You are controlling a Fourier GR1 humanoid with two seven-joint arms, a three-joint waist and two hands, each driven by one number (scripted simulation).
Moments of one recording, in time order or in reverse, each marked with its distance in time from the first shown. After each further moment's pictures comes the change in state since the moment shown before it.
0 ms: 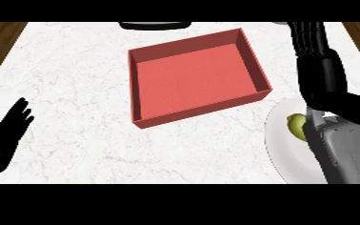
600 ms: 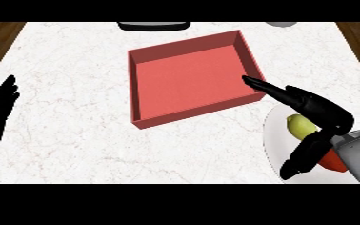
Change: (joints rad) left arm -0.075 0.082 -0.046 -0.049 -0.194 0.080 -0.094; right arm 0.072 -0.318 0.240 0.004 0.028 0.672 -0.235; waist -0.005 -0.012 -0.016
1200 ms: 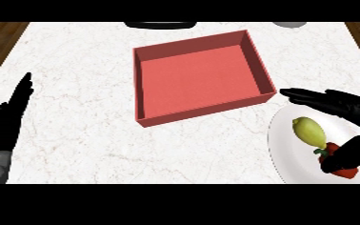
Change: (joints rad) left arm -0.031 -0.046 -0.066 -0.003 -0.102 0.069 -0.035; right arm 0.019 -0.262 0.027 0.125 0.105 0.061 -0.356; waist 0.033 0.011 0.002
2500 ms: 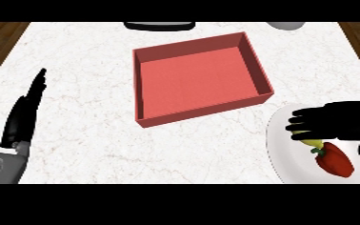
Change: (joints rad) left arm -0.075 -0.071 -0.019 0.070 -0.089 0.030 0.030; right arm -0.193 -0.120 0.393 0.324 0.743 -0.406 -0.337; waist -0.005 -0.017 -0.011
